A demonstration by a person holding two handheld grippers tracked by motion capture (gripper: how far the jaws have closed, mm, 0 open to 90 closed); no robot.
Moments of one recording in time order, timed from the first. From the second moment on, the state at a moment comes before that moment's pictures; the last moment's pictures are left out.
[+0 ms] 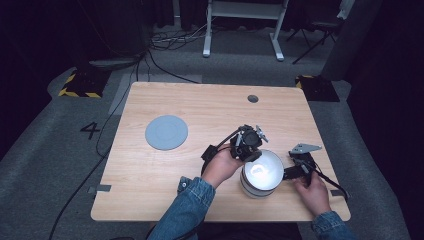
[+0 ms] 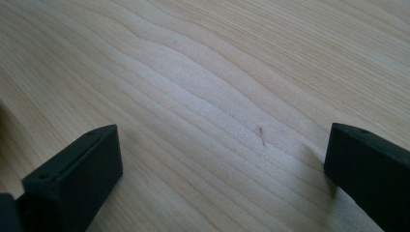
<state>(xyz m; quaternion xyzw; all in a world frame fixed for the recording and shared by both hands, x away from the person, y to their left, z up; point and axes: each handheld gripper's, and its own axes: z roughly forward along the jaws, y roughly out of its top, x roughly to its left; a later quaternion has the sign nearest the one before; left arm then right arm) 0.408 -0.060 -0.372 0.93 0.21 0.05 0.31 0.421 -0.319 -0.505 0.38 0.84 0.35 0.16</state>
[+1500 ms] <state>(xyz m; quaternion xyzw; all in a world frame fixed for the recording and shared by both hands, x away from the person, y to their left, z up) 0.438 0.004 -0.307 0.85 0.33 0.12 0.39 0.421 -0.319 -0.505 0.38 0.84 0.35 0.17</state>
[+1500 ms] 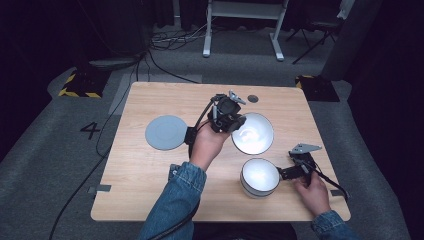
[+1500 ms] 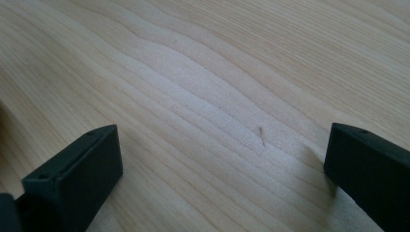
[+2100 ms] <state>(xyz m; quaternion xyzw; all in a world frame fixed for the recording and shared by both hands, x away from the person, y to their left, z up) 0.463 0.065 -0.300 0.81 0.40 0.16 0.39 0.421 -0.319 -0.505 0.38 0.84 0.35 0.17</state>
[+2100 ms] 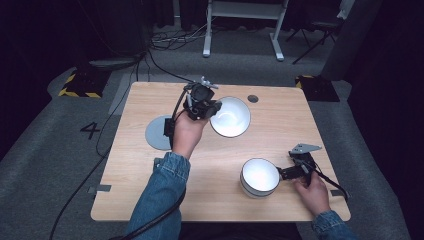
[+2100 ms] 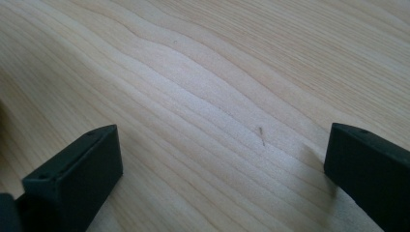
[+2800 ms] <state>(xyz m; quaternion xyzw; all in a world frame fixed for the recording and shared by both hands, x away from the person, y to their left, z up) 0.469 0.160 -0.313 0.74 0.53 0.18 0.38 0.421 -0.319 -0.505 0.37 0.84 0.35 0.17</state>
